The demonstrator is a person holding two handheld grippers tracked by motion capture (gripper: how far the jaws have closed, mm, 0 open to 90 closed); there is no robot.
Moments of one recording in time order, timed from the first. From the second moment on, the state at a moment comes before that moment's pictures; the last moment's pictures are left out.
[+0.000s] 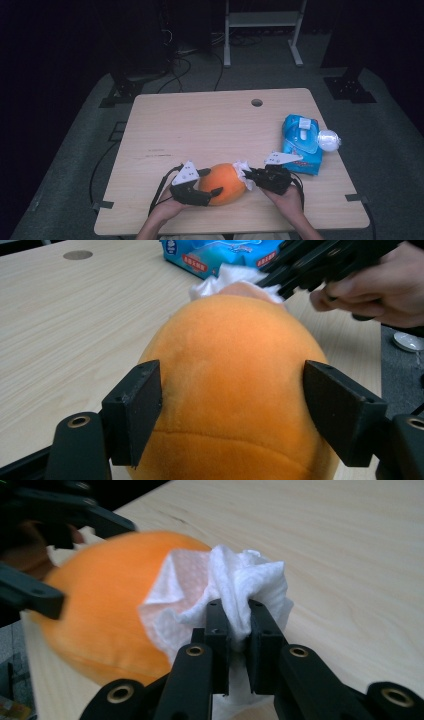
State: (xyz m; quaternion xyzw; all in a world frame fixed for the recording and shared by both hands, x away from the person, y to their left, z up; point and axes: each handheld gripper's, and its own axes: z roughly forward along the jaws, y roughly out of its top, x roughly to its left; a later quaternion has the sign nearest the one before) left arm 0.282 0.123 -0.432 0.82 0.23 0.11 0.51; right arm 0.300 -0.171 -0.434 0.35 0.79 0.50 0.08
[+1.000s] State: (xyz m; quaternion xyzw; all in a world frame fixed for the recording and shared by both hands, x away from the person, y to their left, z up) left arm 0.285 0.115 -0.435 0.83 0.25 0.08 0.49; right arm 0.300 -0.169 -0.430 0.31 0.80 0.52 0.01
